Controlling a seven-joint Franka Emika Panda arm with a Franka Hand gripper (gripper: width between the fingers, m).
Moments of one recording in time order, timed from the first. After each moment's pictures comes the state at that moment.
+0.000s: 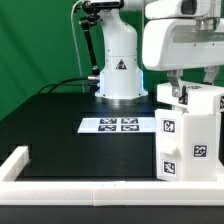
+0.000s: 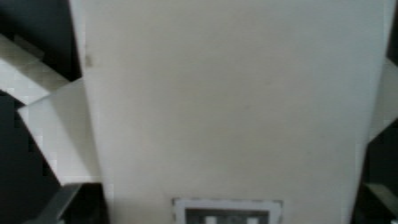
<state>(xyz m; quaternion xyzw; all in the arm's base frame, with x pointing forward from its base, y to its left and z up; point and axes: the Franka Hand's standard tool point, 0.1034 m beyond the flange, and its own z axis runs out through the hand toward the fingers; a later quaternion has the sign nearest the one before) 0.583 0.104 0.150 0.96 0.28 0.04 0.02</state>
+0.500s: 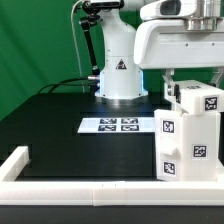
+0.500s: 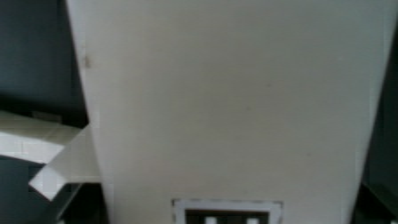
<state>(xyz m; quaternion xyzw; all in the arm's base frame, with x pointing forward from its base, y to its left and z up) 0.583 0.102 0.151 1.00 0.07 0.05 0.01</state>
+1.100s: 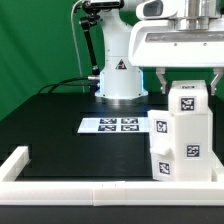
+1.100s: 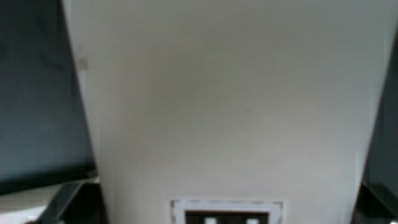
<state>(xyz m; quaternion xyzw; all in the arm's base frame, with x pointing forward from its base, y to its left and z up) 0.586 0.090 0.152 0.99 -0.15 0.05 0.00</state>
